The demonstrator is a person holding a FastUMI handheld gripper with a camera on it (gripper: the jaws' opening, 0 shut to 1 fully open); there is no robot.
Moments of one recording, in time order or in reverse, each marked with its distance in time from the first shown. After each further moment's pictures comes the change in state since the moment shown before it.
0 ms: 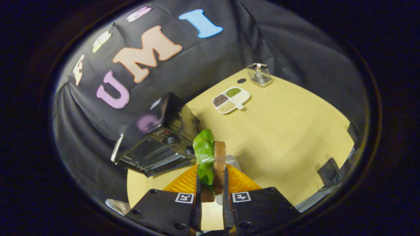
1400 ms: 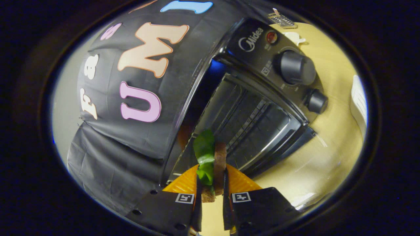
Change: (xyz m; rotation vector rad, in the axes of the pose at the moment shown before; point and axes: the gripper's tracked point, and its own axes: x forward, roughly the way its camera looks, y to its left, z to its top) arm 0.146 0.219 -0.081 0.409 0.062 0.362
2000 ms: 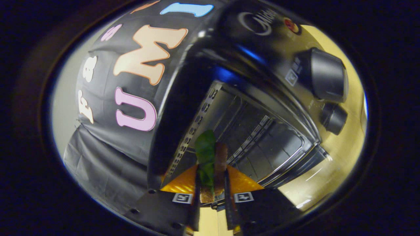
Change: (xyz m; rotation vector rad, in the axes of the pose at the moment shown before) arm 0.032 -0.007 0.022 -0.069 -0.089 -0.020
